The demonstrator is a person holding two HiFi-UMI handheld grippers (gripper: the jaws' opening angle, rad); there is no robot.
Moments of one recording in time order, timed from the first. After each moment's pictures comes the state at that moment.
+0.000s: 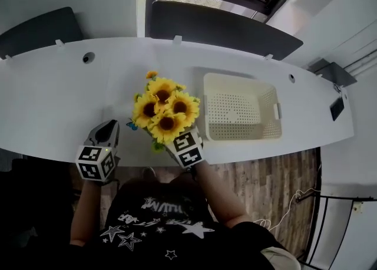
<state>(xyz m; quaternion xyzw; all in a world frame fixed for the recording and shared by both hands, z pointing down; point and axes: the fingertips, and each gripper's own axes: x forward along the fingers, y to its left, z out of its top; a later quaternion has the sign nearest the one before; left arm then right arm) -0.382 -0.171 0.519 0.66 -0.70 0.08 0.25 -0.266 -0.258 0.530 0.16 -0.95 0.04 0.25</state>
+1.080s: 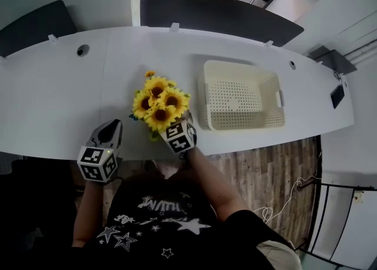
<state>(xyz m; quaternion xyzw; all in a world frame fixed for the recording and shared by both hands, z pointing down) -0.362 -0.163 0.539 0.68 -0.68 0.08 0.26 -0.268 -0.267 0.623 0.19 -0.93 0.04 0.31</state>
